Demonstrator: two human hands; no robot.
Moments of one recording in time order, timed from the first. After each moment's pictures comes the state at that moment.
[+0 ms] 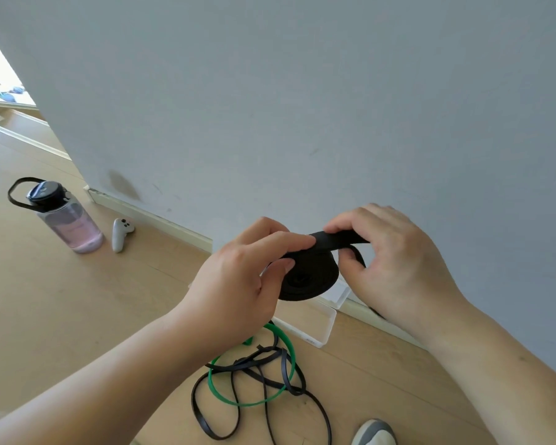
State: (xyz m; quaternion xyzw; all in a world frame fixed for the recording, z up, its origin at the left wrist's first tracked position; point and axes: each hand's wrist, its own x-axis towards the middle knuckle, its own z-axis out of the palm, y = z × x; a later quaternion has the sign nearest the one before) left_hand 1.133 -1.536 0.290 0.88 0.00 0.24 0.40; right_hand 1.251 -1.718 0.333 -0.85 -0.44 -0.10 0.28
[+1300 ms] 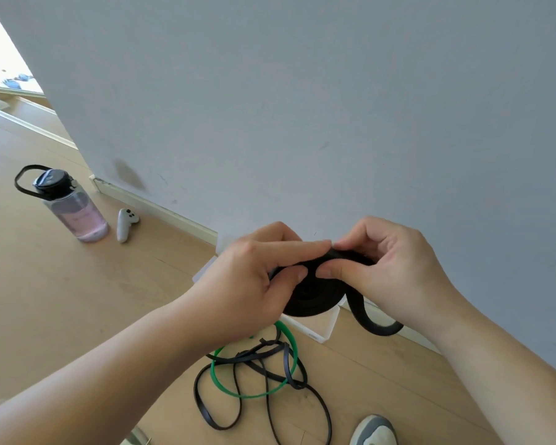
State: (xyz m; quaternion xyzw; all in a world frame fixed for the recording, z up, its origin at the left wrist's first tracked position) left_hand 1.130 -1.538 0.291 0.86 -0.01 0.17 0.47; right_hand 1.239 -1.714 0.339 -0.82 -0.26 0.17 0.48
